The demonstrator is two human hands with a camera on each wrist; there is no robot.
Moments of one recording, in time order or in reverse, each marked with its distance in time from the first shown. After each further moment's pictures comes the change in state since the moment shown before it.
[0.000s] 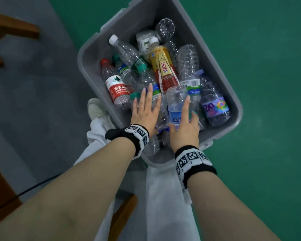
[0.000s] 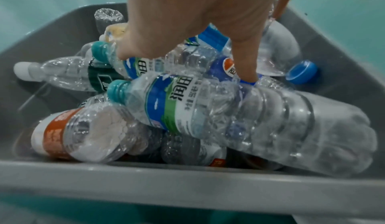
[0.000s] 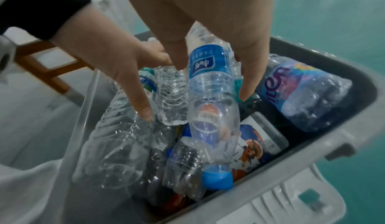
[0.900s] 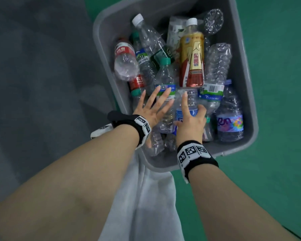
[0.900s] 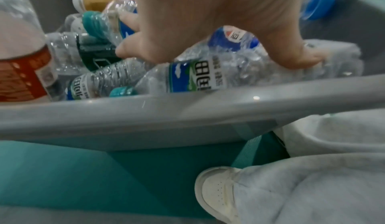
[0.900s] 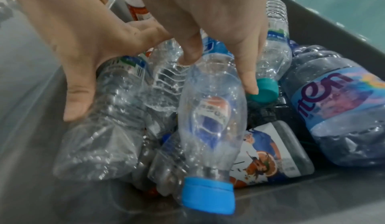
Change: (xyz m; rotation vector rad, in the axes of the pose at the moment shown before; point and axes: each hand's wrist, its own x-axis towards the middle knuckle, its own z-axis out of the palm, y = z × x) left_hand 0.015 -0.047 0.034 0.099 -0.105 0.165; right_hand 0.042 -0.010 0.041 -0.342 0.064 -0.201
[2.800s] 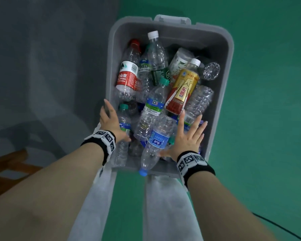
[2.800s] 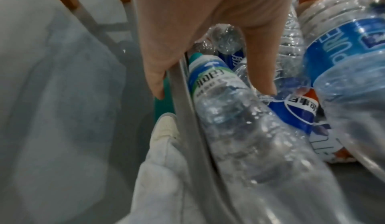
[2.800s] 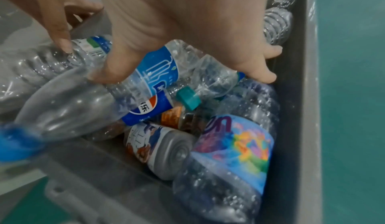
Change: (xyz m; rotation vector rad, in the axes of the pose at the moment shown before) left_hand -0.022 0.033 0.003 -1.384 0.049 -0.974; right_hand 0.068 0.034 -0.099 -0.571 -0.465 -0.284
